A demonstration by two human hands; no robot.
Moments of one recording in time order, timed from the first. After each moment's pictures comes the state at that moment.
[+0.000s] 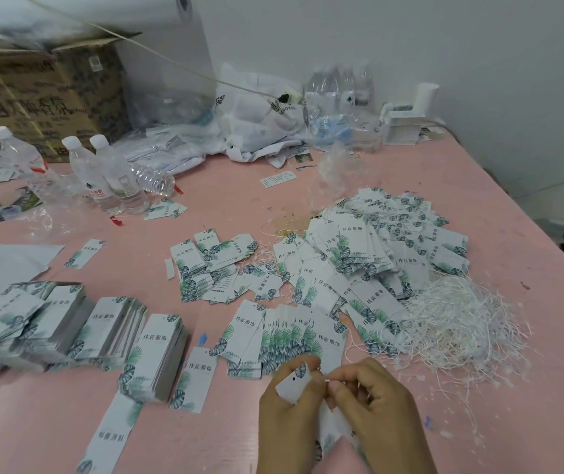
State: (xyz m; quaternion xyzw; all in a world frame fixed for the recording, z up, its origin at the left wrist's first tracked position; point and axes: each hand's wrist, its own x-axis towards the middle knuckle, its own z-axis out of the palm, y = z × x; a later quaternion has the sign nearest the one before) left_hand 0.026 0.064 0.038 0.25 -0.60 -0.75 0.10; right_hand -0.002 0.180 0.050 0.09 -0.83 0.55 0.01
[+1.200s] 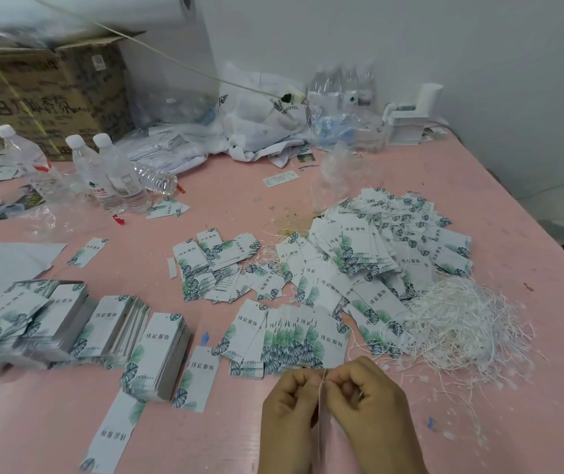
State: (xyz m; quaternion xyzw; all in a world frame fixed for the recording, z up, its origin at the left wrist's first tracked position) left_hand 0.027 0.064 0.028 0.26 -0.52 -0.81 0.05; right_hand -0.004 0.164 0.046 0.09 -0.85 0.52 0.07
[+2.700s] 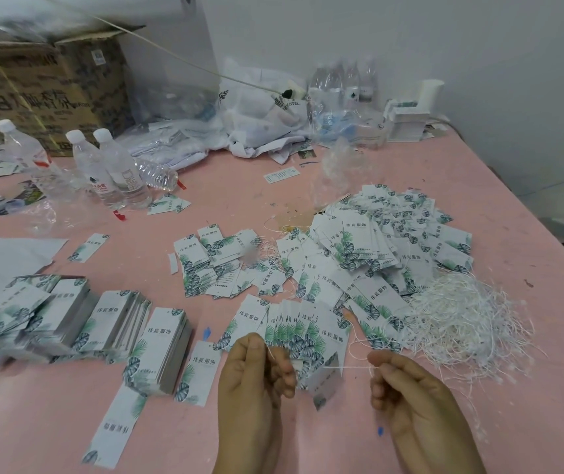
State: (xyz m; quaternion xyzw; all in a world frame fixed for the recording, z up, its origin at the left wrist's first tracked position) left_hand 0.020 0.031 0.059 0.24 -0.43 -0.85 0.18; right_hand -0.010 0.203 0.045 -0.10 -0.50 0.85 -0.13
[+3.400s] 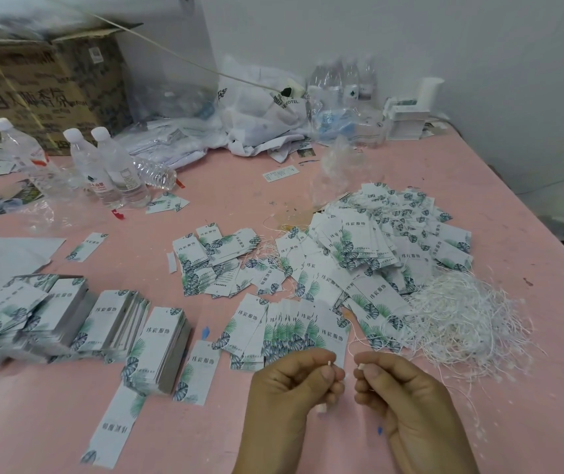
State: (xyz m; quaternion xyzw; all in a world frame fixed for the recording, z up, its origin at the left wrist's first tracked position) left_hand 0.028 0.051 0.069 0.17 -0.52 -0.84 0.05; right_hand -0.001 0.194 0.063 -0.06 -0.56 0.82 -0.13
